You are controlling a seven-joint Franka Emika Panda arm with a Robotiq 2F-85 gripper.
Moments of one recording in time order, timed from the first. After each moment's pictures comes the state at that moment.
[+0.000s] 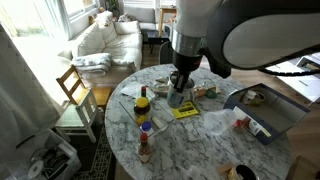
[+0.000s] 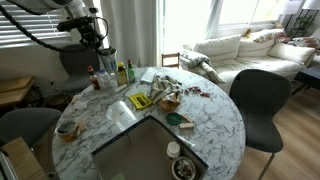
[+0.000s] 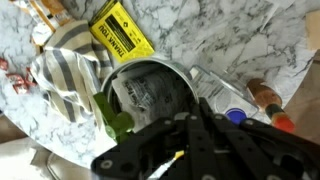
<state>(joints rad) 0.18 0.08 0.17 -1.88 -0.29 2.08 -0.10</state>
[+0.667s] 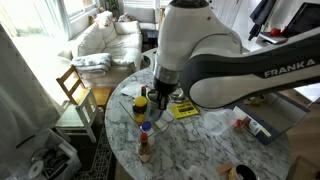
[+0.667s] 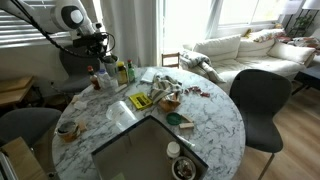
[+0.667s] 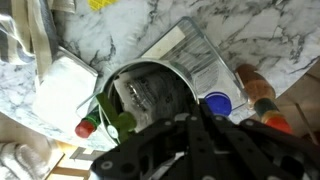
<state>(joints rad) 0.19 0.25 0.19 -1.89 -0.25 2.35 -0.35</state>
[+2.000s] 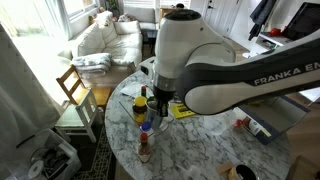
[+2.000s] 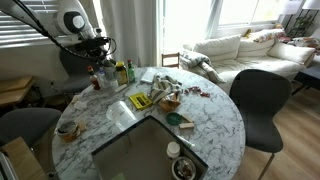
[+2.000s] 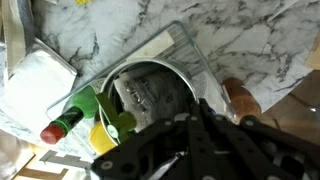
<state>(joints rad) 0.19 0.28 0.20 -1.89 -0.23 2.34 -0.46</state>
